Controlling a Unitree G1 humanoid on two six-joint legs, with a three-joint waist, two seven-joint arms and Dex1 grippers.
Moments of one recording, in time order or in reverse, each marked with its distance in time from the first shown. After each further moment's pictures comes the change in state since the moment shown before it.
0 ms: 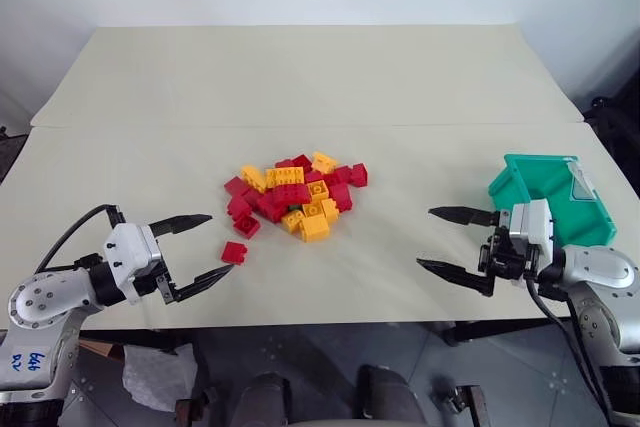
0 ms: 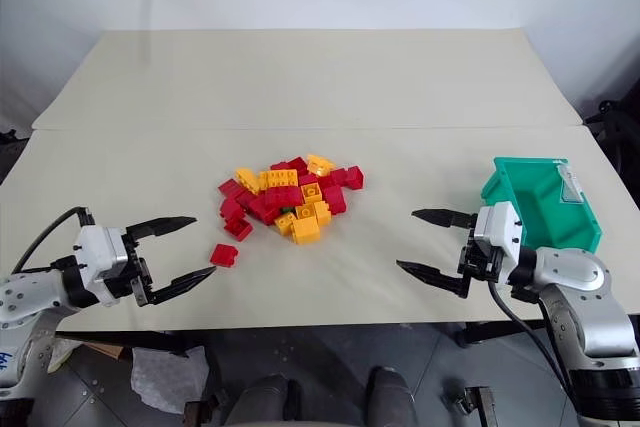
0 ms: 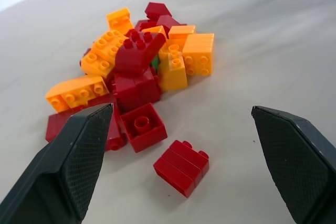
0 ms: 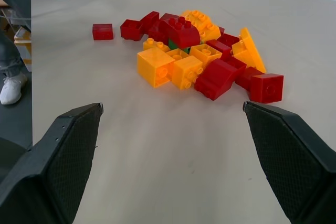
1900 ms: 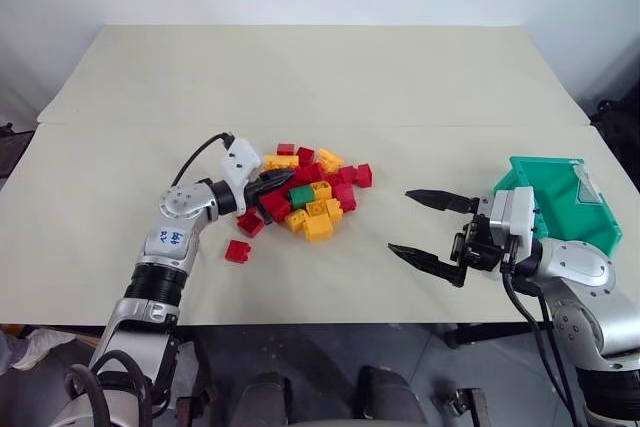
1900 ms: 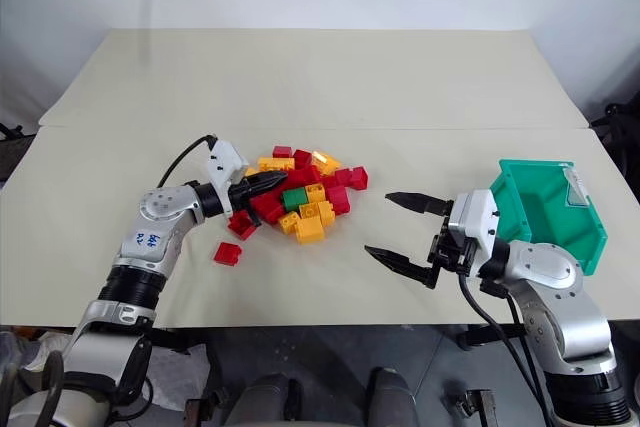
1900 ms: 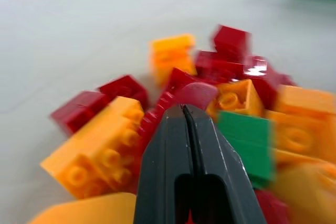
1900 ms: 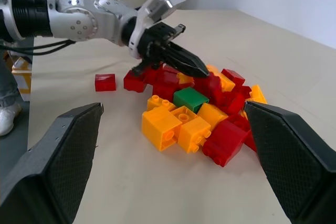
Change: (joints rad) left arm -0.751 -0.282 -0.346 0.665 0.255 0.069 0.241; right arm -0.025 0.099 0.039 -0.215 0.021 0.109 -0.183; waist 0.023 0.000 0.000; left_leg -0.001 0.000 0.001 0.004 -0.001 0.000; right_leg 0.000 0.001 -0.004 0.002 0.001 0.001
